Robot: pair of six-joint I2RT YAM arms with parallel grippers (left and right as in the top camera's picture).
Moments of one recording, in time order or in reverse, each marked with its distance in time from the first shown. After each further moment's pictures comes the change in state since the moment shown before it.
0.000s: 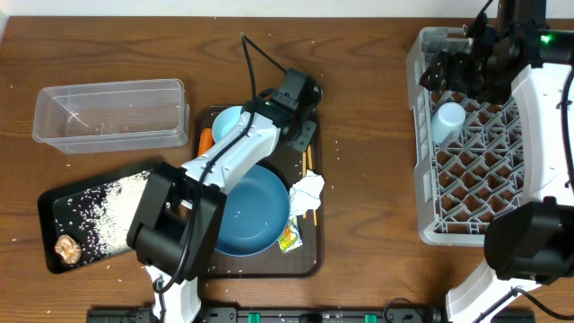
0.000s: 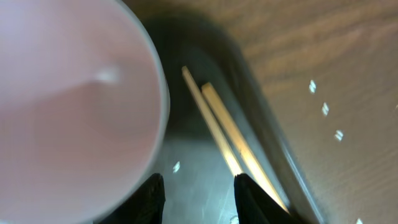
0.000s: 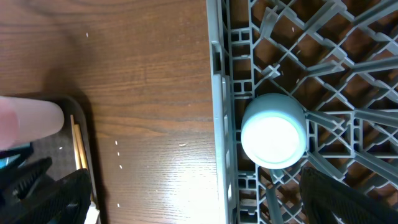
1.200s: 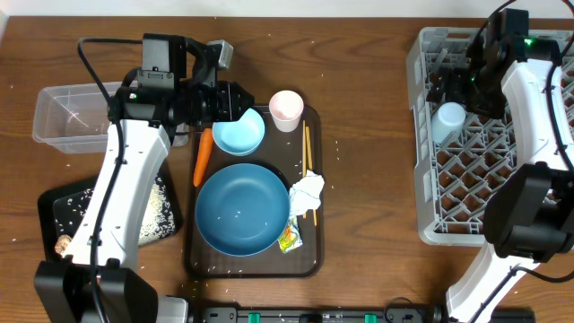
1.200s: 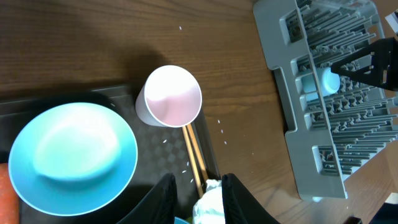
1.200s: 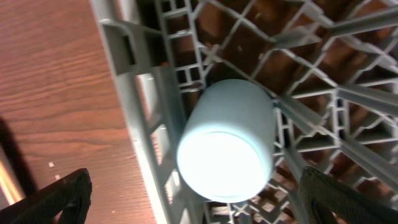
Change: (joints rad) left arm 0.426 -0.390 -0.001 -0.153 0.568 -0.115; right arm -0.041 0.134 -0.062 0.046 0.095 0.047
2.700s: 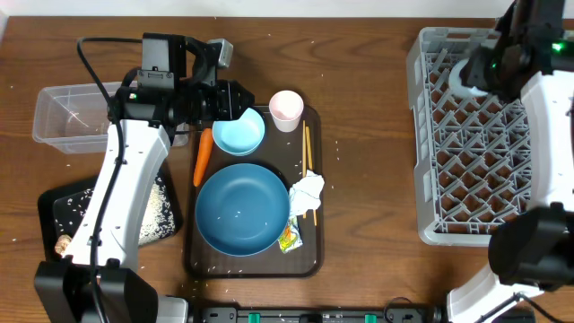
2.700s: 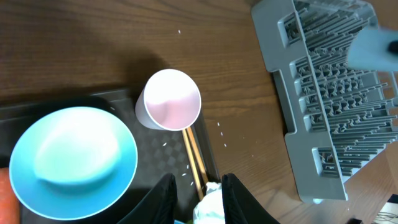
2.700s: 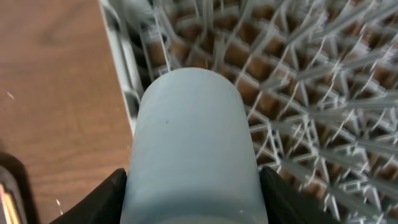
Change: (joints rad) left arm 0.001 0.000 0.000 0.009 0.001 0.000; right arm -0.002 -0.160 -0.001 0.076 0.134 0.030
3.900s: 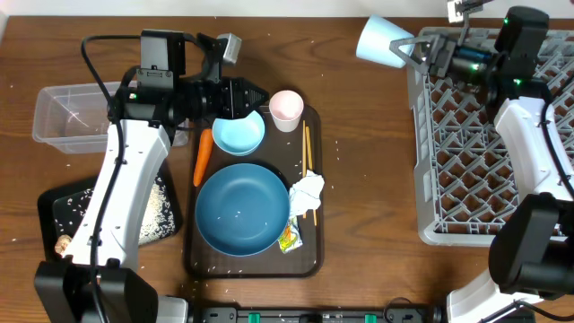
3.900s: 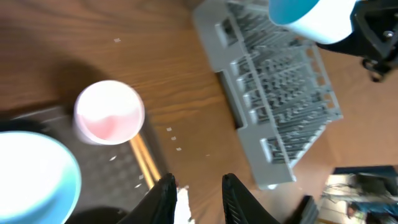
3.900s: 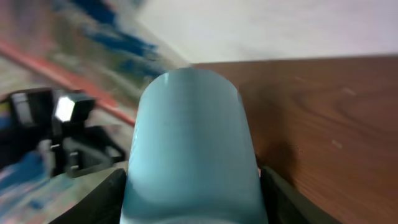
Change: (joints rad) left arm 0.000 0.000 0.000 0.051 0.203 0.000; right arm 0.009 -0.050 -0.385 0.909 -1.168 0.213
